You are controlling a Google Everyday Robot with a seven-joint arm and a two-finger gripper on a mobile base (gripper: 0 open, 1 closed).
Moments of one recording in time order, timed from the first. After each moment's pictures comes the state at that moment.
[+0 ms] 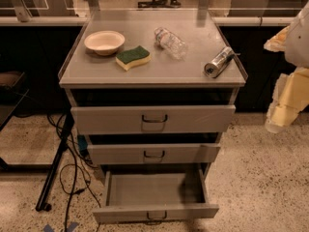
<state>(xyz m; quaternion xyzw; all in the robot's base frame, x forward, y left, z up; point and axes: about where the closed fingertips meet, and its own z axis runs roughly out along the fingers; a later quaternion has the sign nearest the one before) 0.438 -0.217 0.976 -0.60 0.78 -0.03 0.16</state>
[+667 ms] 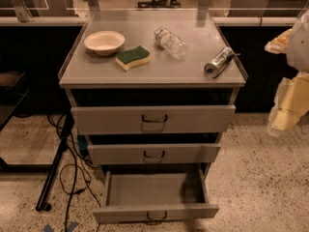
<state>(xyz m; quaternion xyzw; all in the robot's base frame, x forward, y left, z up) 0.434 -0.216 0.975 -0.61 0.78 -0.04 0.17</state>
